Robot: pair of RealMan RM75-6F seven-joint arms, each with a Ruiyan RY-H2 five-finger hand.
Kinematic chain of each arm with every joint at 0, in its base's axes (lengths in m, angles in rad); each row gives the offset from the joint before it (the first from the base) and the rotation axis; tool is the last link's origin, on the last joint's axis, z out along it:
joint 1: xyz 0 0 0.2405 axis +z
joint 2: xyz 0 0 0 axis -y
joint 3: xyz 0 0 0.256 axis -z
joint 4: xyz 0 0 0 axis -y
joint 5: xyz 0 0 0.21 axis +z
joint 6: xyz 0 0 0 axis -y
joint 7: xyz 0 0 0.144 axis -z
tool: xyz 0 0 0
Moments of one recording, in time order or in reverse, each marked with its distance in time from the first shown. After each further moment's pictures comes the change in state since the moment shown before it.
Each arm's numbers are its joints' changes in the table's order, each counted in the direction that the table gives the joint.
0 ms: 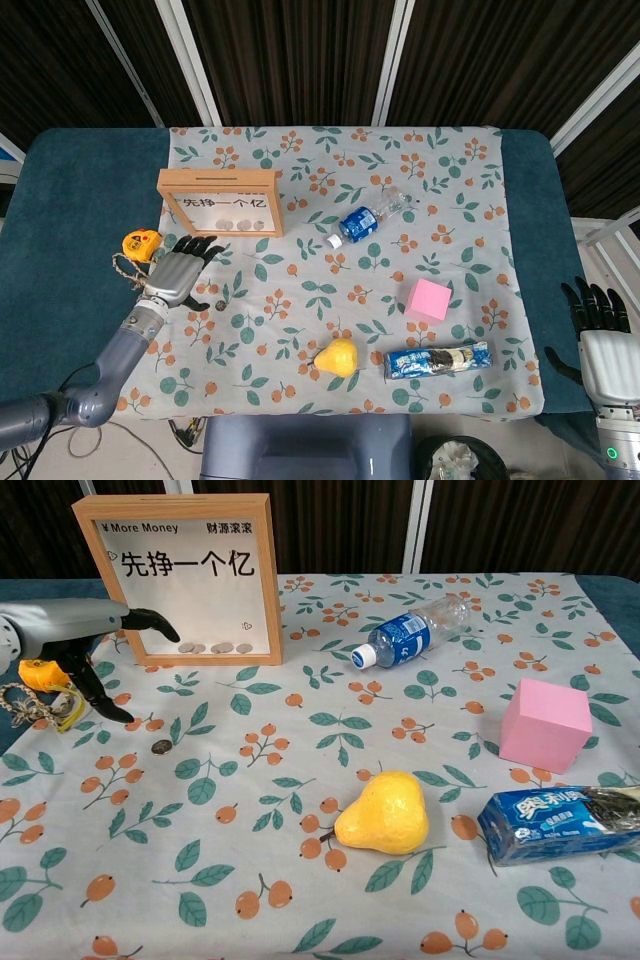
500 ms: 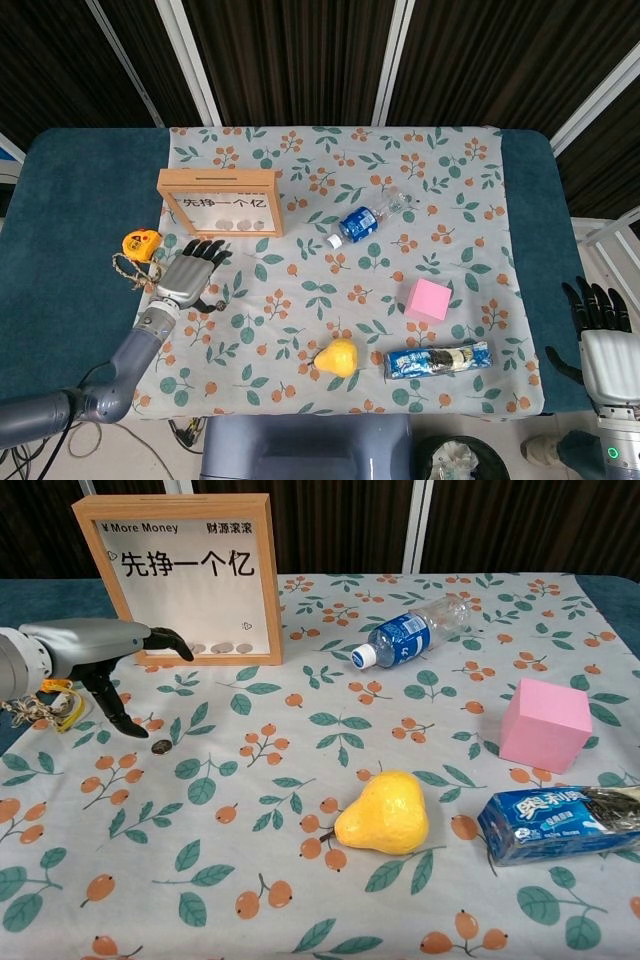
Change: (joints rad) left arm -0.042 0.075 -0.041 -0.072 -0.031 -0.016 -0.036; right arm 0.001 -0.003 0.000 0.001 0.002 0.004 0.001
